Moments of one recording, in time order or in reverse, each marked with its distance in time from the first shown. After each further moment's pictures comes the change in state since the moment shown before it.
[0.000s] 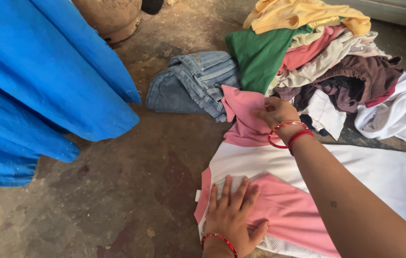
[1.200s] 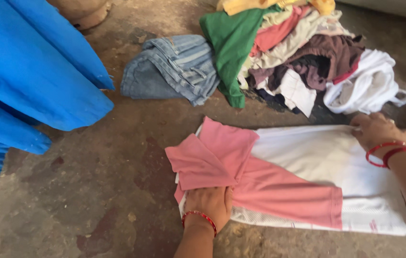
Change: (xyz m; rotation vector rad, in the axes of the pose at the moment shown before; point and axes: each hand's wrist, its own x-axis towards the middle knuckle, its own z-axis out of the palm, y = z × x) left_hand 0.002 0.006 -0.001 -0.042 -0.174 -0.230; right_hand -0.081 0.213 -0.193 -0.970 0.114 0.305
